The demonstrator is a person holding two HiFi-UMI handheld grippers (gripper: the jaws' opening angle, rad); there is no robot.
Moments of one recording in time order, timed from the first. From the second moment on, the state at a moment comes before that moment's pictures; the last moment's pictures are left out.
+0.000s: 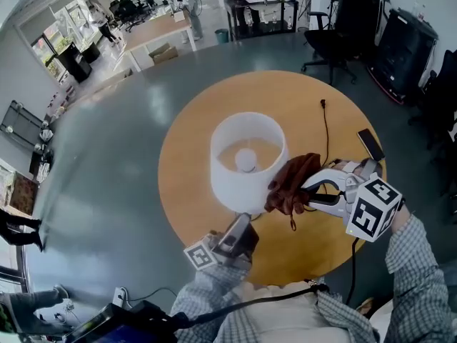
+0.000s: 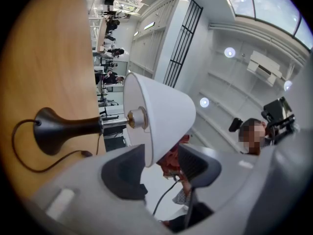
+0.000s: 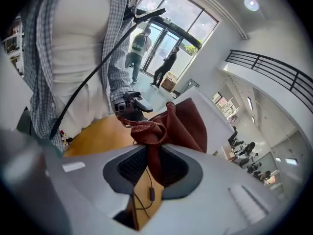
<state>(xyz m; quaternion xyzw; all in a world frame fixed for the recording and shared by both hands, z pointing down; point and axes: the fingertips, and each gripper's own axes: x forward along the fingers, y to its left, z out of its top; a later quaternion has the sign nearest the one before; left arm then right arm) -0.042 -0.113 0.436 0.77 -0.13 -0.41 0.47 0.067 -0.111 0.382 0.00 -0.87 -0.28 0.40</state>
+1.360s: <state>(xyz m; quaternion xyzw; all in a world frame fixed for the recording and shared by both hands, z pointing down) -0.033 -0.153 0.319 0.86 0.00 0.47 -0.20 0.065 -0.097 0.439 0.07 -0.93 -0.14 0.33</state>
